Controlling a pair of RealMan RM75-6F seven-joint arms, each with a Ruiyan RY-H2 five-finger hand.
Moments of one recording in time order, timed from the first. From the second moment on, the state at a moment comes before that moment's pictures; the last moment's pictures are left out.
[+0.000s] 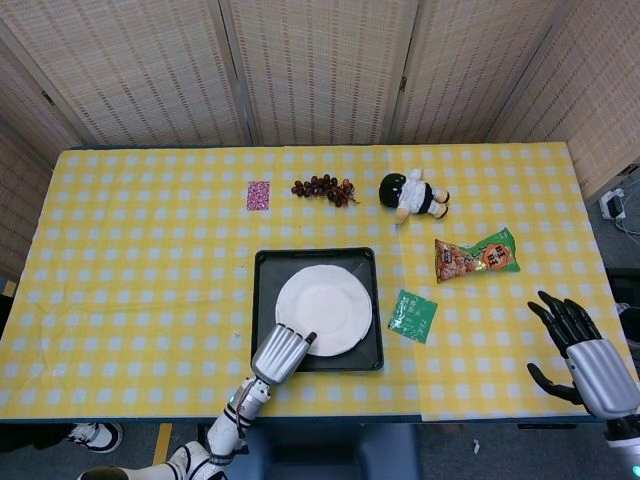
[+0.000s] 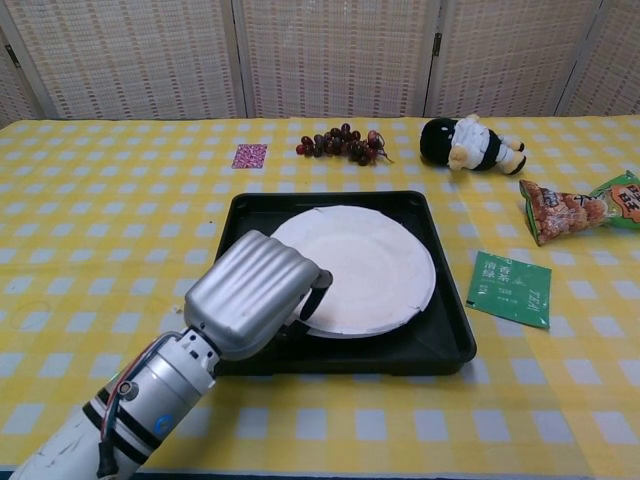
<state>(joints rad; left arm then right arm) -0.59 -2.25 -0.06 -0.73 1.68 1.36 0.41 0.07 -1.00 -0.05 -1.61 -1.71 1.53 0.24</state>
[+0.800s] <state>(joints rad) -0.57 -2.18 -0.04 -0.91 1.68 1.38 0.48 0.07 -1.01 -0.06 -1.61 -1.71 1.54 0.23</state>
